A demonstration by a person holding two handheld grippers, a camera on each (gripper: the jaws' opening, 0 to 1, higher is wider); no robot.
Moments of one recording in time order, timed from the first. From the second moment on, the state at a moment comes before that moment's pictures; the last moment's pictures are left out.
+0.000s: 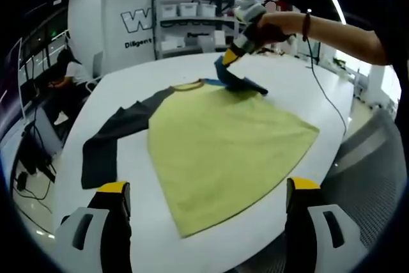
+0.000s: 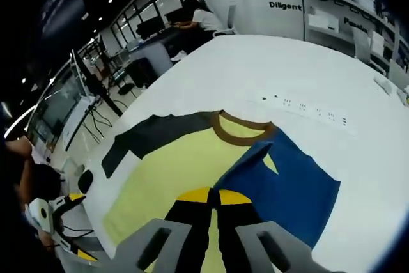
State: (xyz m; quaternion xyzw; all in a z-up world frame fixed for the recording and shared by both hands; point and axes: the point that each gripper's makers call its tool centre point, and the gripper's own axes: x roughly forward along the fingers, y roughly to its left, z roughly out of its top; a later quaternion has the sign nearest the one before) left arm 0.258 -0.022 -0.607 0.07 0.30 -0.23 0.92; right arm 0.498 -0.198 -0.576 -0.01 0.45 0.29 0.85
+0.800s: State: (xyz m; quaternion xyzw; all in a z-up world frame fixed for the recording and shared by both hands) left arm 0.258 -0.021 -0.608 0.07 0.30 -0.22 0.93; right arm 0.475 -0.116 -0.575 -0.05 0.44 0.35 0.83
